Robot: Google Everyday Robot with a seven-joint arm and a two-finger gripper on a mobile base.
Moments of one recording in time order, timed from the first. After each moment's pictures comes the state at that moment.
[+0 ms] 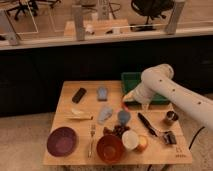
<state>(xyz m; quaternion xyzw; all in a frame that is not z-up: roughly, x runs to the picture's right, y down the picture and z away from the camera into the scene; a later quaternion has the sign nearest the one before) 0.163 0.090 0.778 -0.17 -0.22 -0.49 0.83</state>
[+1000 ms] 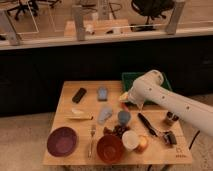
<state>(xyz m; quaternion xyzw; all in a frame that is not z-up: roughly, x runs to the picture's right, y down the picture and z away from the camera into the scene) 0.147 0.082 0.814 -0.12 -0.18 -0.56 0.80</state>
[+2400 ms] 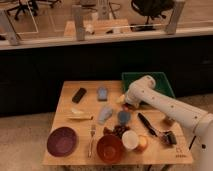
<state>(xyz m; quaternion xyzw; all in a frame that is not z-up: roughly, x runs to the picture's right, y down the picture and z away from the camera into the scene) 0.144 0.099 0.907 -0.11 -0.20 -0.61 0.76</state>
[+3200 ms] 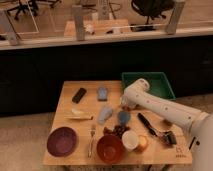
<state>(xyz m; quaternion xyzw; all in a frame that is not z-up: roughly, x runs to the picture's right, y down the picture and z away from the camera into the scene) 0.132 0.112 0.921 -0.12 -0.17 -0.62 0.76</state>
